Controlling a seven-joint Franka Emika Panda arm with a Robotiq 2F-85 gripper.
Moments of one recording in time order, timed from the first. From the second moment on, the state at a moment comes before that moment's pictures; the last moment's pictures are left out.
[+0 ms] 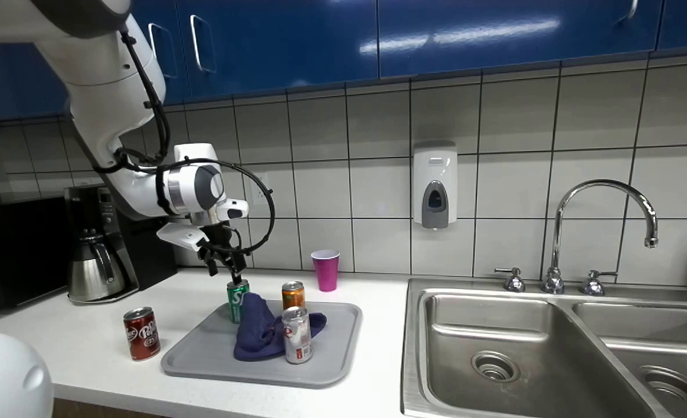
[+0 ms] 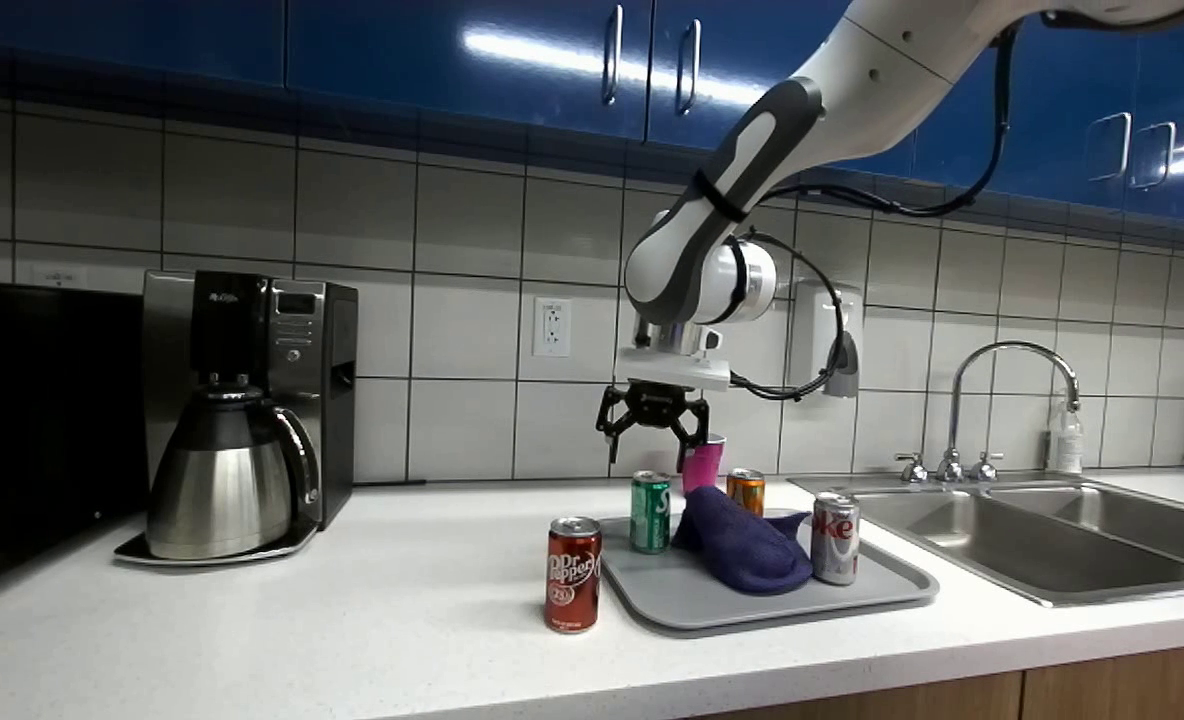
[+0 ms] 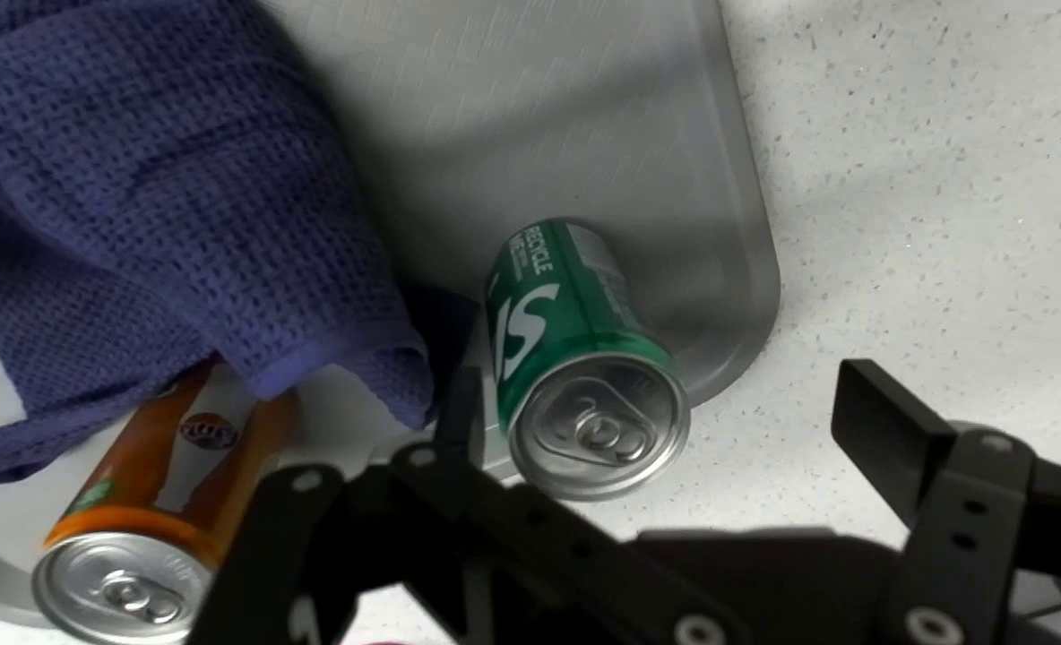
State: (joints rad) arm 0.23 0.32 0.05 -2.05 -0.08 2.55 0.62
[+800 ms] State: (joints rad) arm 0.26 0.42 0.01 -1.97 -0.08 2.53 0.63
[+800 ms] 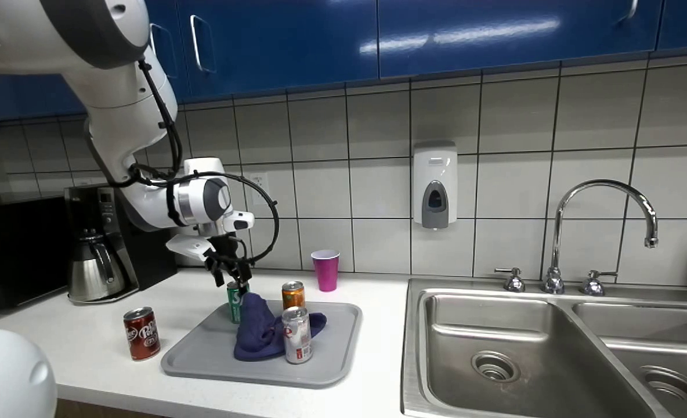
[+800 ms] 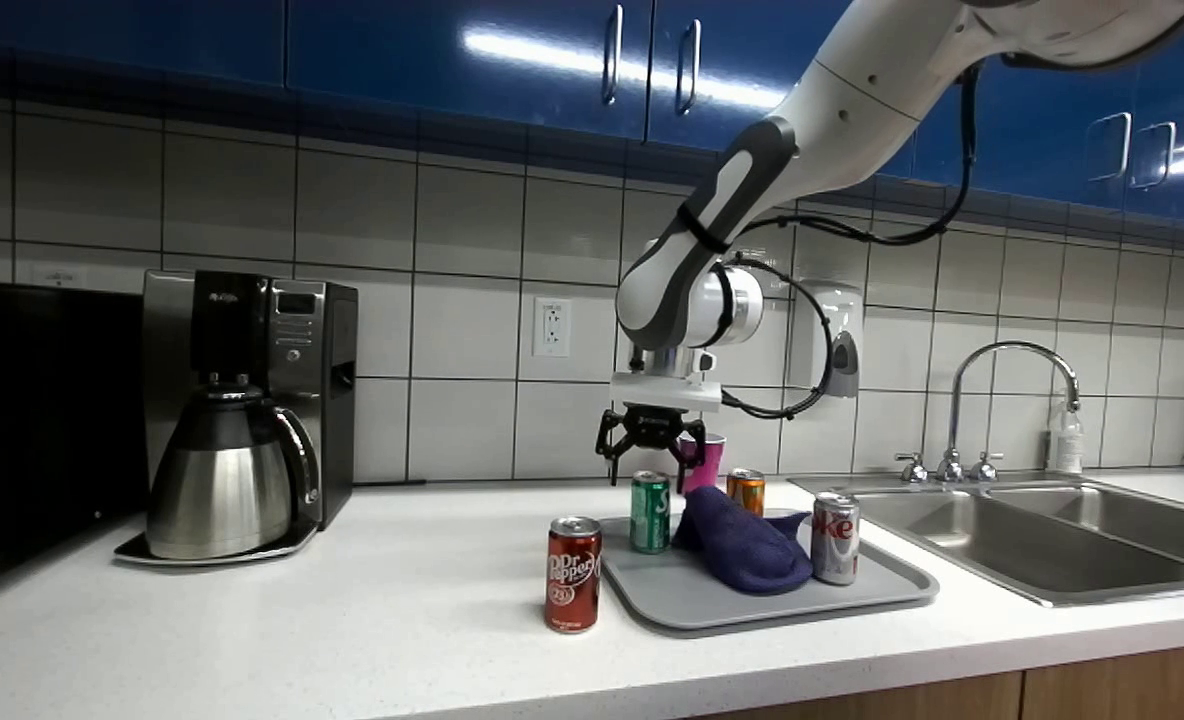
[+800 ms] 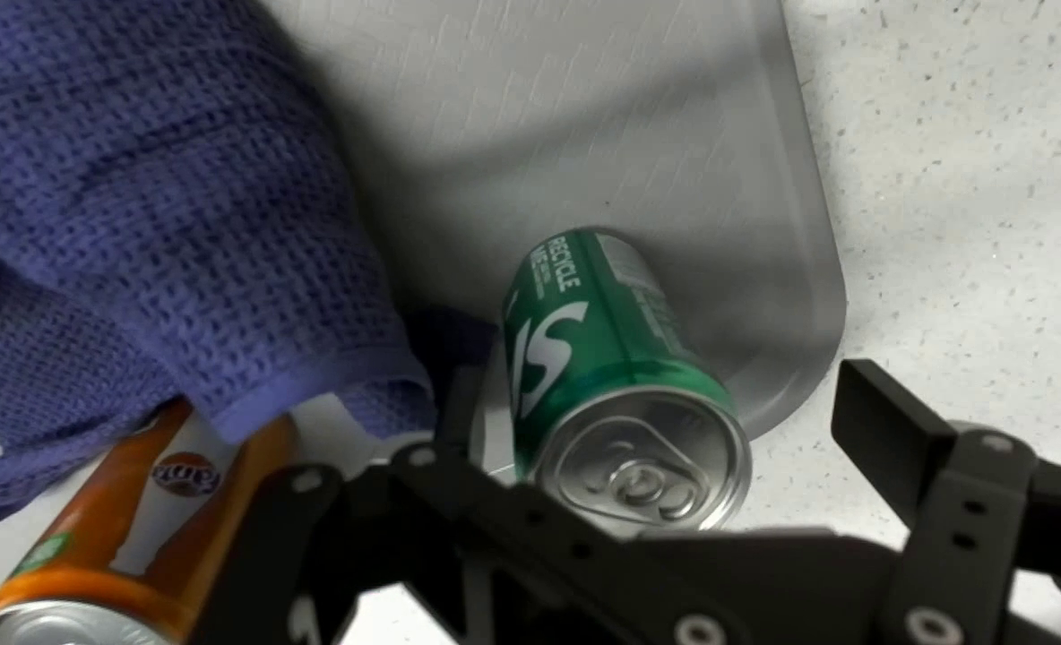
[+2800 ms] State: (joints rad) arm 0.28 0.43 0.00 -1.91 -0.08 2.50 0.64
